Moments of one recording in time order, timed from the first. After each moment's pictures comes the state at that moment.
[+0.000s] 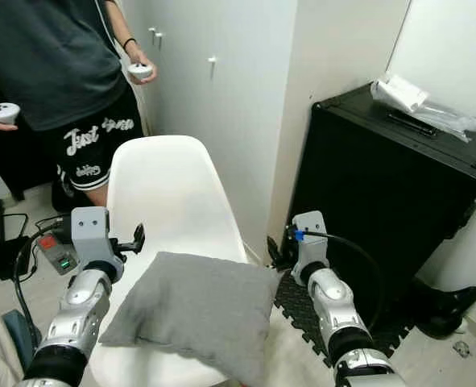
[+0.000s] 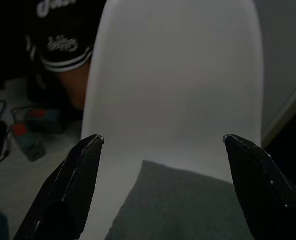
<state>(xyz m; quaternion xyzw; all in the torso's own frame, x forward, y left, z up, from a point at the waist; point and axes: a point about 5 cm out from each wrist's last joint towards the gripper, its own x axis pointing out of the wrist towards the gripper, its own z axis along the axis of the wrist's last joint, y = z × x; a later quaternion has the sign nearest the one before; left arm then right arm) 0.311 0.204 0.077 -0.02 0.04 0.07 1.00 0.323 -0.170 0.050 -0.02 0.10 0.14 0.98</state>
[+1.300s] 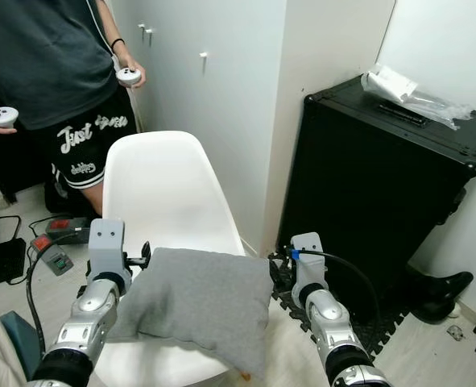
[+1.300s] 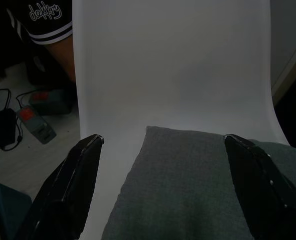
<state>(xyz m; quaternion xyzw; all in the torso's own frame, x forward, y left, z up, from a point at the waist) 0.307 0.193 0.055 0.03 0.10 0.07 0.99 0.305 -0.169 0.023 -0.02 0.16 0.10 0.98</state>
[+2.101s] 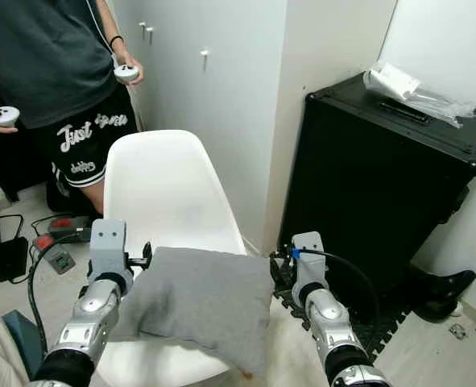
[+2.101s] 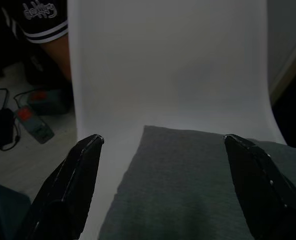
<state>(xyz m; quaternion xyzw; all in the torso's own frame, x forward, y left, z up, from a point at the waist) 0.307 0.186 0.054 0.02 0.10 0.06 0.99 0.306 -0.168 0.023 -0.02 0.15 0.10 0.98</state>
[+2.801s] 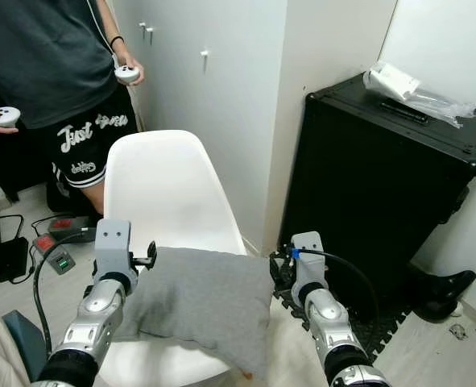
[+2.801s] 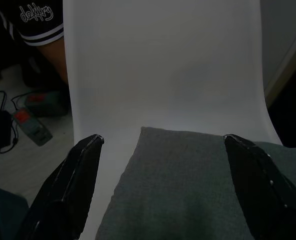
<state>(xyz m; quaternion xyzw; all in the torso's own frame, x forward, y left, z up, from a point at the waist) 0.306 0.185 0.054 0.02 0.10 0.06 0.99 0.307 -0.164 0.024 -0.02 0.15 0.10 0.98</state>
